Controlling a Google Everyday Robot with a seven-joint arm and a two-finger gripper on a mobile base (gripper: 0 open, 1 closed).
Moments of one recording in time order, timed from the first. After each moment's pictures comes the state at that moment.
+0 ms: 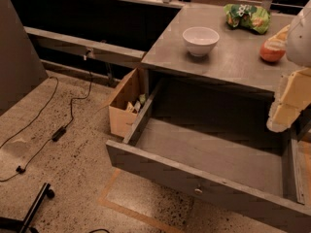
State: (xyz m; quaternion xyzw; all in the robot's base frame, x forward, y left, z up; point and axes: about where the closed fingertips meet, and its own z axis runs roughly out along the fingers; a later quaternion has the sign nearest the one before) arm 0.438 -0.216 0.979 -0.60 0.78 -0.04 0.16
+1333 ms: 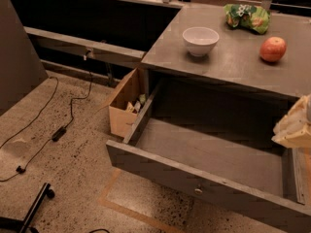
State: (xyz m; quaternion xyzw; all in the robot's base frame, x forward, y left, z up) arm 0.386 -0.253 0.905 -0.55 0.82 -0.01 0.19
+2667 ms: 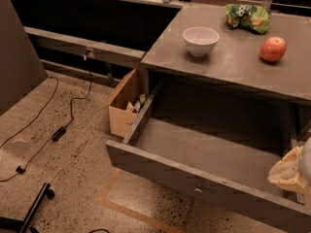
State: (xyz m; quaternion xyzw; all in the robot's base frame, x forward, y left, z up) arm 0.337 -0.261 0.822 -0.53 0.83 0.01 0.17
